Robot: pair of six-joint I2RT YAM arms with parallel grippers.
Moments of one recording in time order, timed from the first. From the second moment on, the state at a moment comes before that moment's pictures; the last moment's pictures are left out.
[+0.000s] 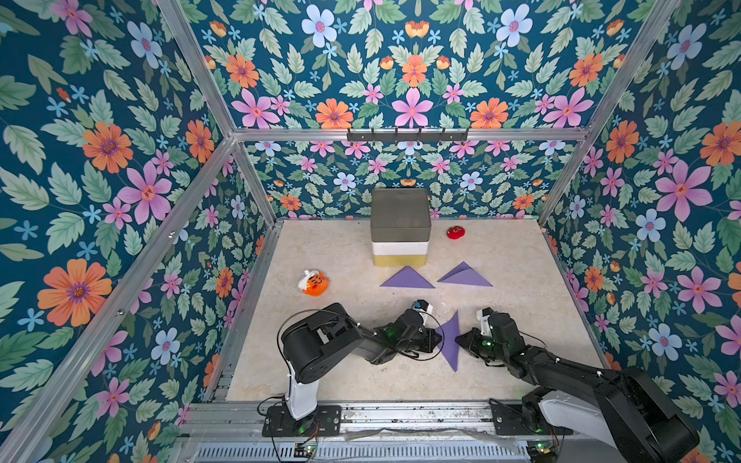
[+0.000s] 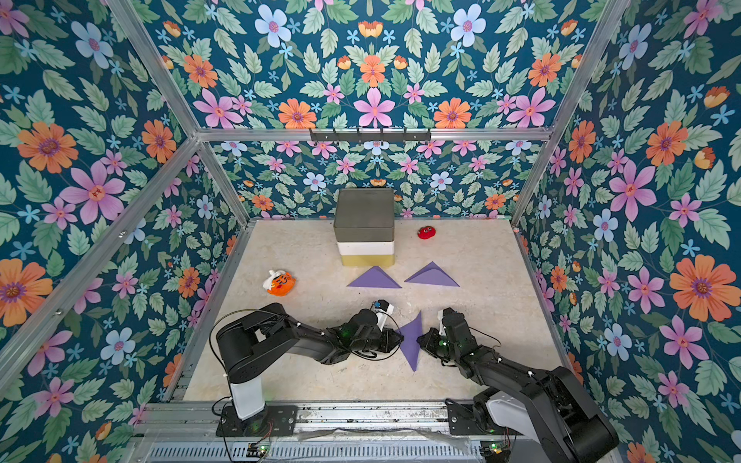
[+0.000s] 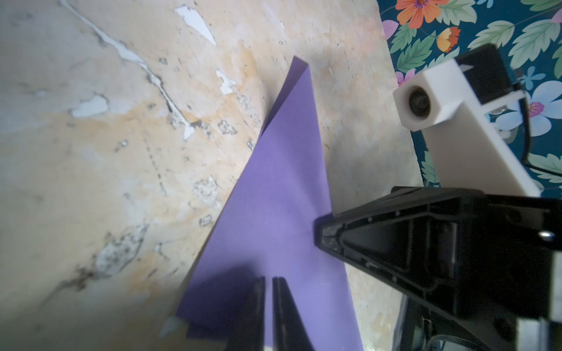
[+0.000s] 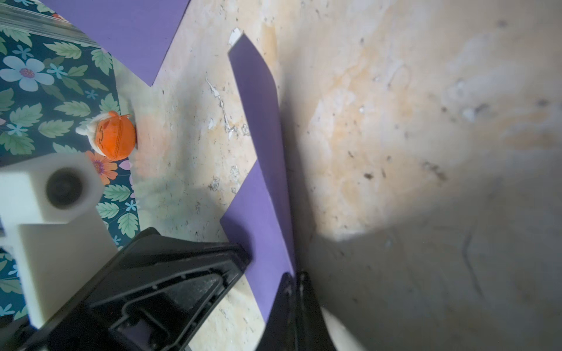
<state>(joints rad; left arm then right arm) -1.03 1.85 0.68 0.58 0.22 -0.81 0.49 1.13 0.16 0.21 -0.36 0.97</state>
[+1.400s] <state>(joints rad) -1.02 1.06 0.34 0.18 -0.33 -0.88 0.85 1.47 0.31 0.55 0.60 1.95</state>
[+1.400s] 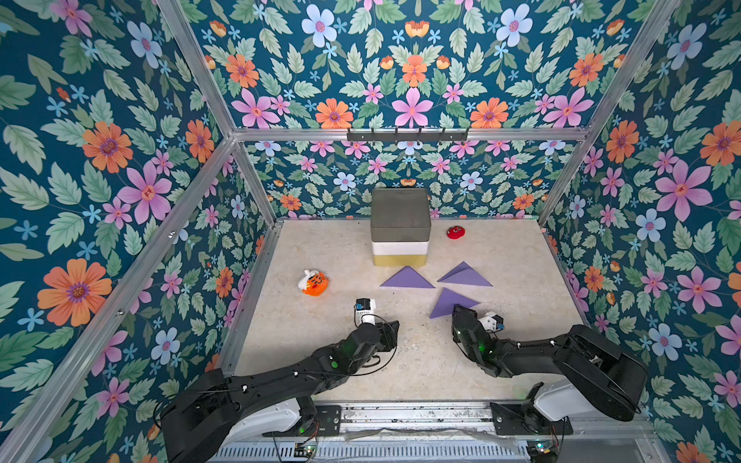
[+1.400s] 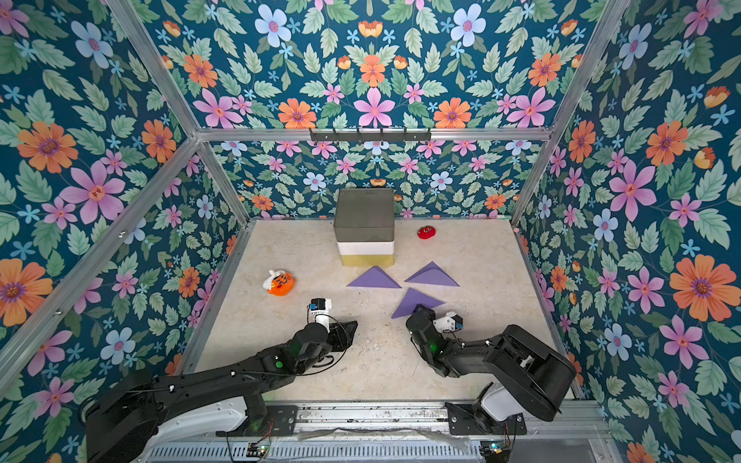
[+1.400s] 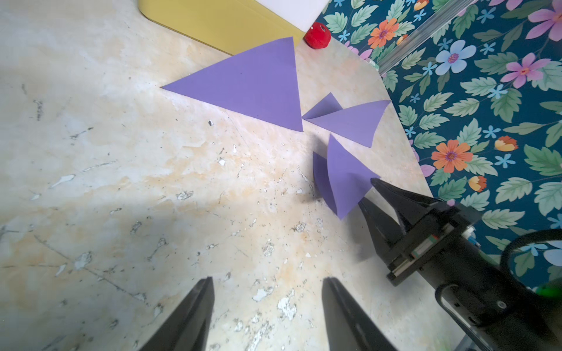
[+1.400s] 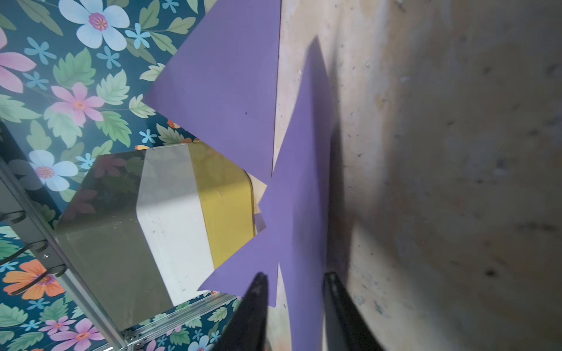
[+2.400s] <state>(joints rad) -0.93 1.06 0.35 0.13 -0.37 -0.85 0.74 1.22 0.41 0.02 0.23 1.32</state>
